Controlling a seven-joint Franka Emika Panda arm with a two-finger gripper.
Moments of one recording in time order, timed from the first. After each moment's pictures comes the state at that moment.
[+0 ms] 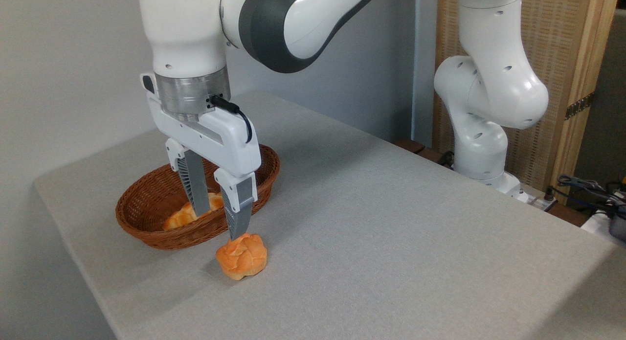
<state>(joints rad) -0.13 0.11 0.07 -1.71 -0.07 1.91 0.62</state>
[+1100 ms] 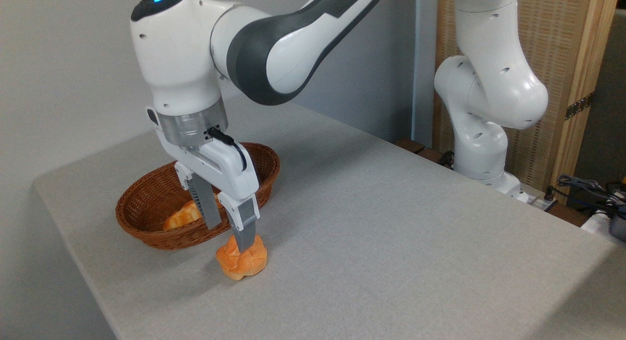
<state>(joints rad) -0.15 0.17 0.05 -1.75 -0.07 1.90 0.62</state>
